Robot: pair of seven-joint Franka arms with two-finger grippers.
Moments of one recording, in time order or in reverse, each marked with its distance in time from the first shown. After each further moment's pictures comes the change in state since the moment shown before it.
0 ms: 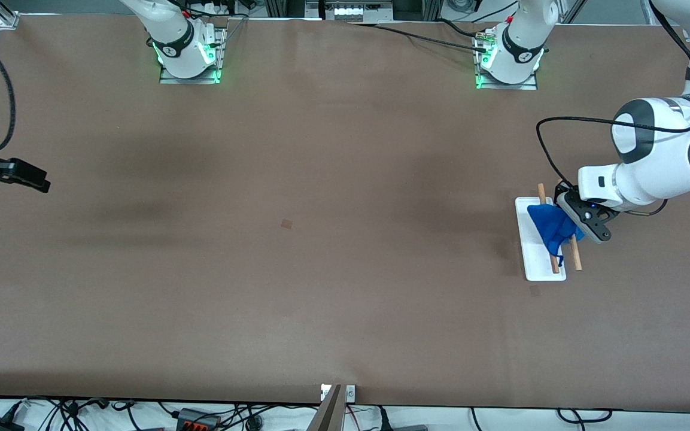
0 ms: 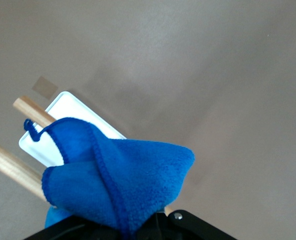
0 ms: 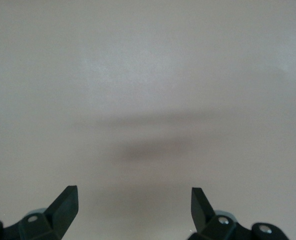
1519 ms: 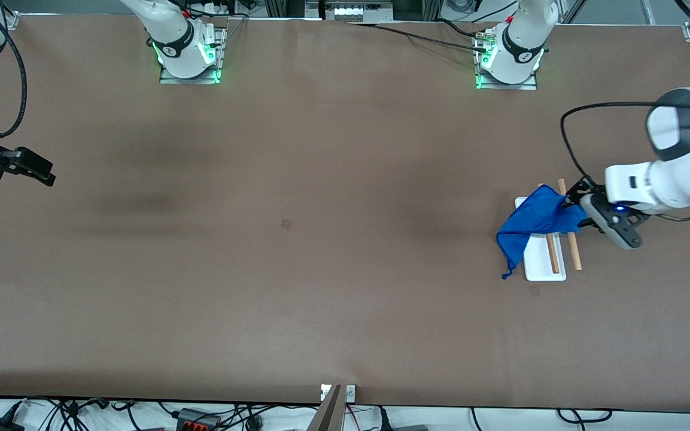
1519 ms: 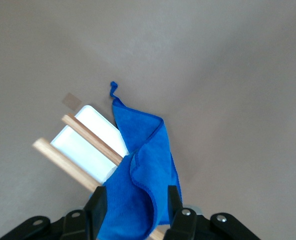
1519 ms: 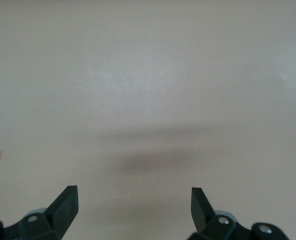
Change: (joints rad) left arm 0.035 0.008 -0.020 0.272 0.000 -0.282 -0.073; right arm 0.002 -0.058 0.007 -0.060 0.001 0.057 -0.001
